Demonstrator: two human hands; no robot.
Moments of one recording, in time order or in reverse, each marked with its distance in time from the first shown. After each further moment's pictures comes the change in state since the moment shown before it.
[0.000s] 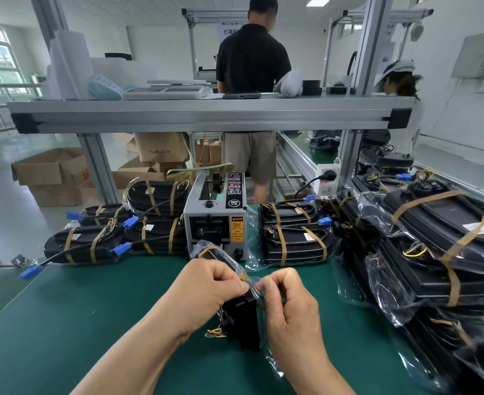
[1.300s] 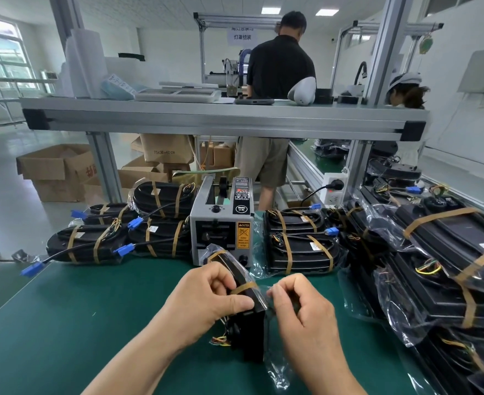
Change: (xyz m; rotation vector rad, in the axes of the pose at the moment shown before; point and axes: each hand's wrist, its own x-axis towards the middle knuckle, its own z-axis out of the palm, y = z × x) left_hand 0.015 -0.033 -0.008 -0.067 0.003 0.100; right_hand 0.012 -0.005 -0.014 -0.026 -0.098 0.063
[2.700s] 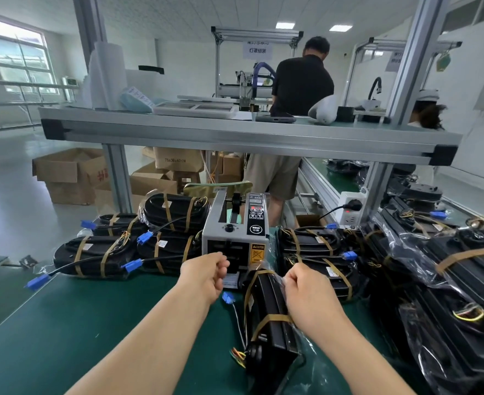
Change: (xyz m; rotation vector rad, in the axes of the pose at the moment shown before) left_hand 0.115 -0.013 -0.011 -0.704 0.393 -0.677; right_hand 0.095 -0.005 0.013 -0.497 -0.252 0.156
